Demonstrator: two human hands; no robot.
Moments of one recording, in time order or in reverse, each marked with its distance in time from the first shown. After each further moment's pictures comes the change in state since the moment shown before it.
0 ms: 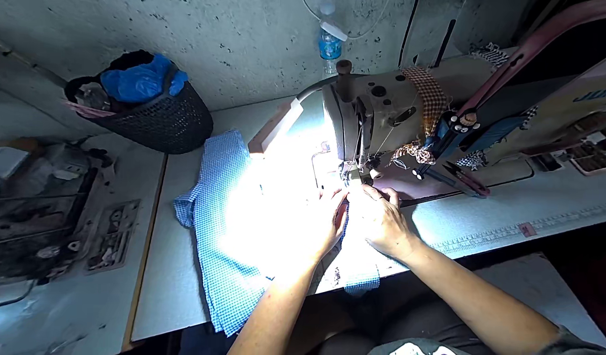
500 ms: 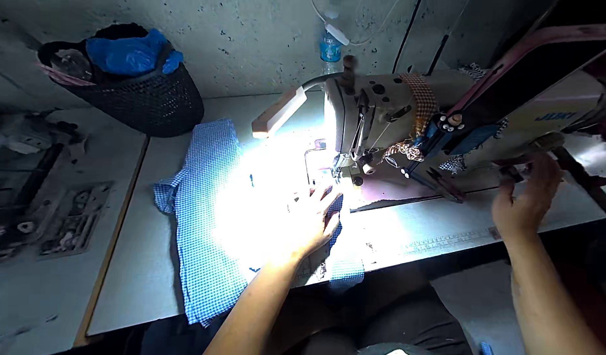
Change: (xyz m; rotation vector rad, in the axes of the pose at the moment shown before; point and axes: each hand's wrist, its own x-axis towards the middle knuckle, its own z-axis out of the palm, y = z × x) left_hand -0.009 0.000 -0.008 -0.008 -0.138 -0.017; right_hand -0.070 0.170 -0.165 -0.388 0.505 0.346
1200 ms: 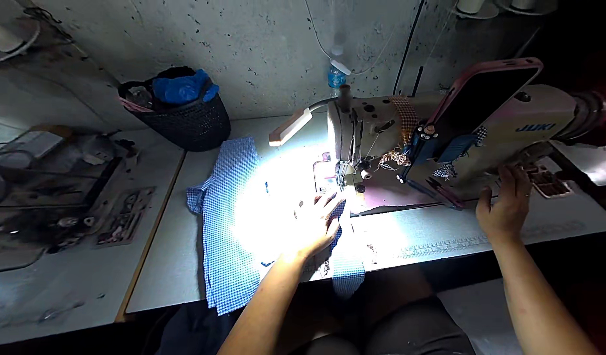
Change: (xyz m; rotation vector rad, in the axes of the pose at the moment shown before) left_hand -0.006 0.000 0.001 -0.017 -0.040 -0.055; right_hand -0.010 0.009 0.029 0.018 -0.006 -0.048
